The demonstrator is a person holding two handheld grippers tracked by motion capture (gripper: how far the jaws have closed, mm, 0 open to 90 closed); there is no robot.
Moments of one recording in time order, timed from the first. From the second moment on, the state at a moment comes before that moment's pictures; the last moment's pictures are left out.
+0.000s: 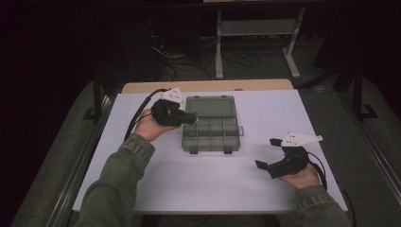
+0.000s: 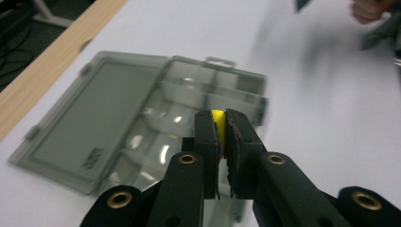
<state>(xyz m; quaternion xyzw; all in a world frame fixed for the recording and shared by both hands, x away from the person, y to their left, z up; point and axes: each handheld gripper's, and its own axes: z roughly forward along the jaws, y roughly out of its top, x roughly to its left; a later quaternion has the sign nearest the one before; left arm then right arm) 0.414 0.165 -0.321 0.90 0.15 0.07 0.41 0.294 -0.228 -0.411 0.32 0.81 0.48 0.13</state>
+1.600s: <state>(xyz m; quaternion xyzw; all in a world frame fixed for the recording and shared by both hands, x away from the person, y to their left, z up) 0.464 0.171 -0.387 0.90 0.25 0.06 0.36 0.293 -0.229 -0.413 0.32 0.81 0.47 0.13</state>
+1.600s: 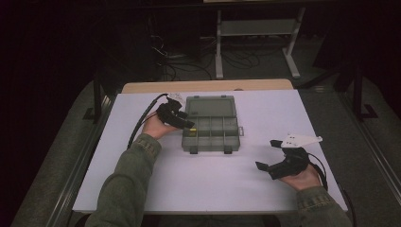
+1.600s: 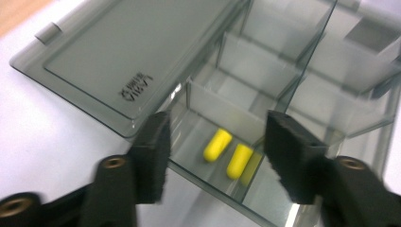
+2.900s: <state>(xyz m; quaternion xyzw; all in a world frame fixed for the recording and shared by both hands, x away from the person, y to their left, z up) 0.369 0.236 -0.373 0.85 0.23 0.13 0.45 0.293 -0.230 -0.412 0.33 0.81 0.47 0.14</state>
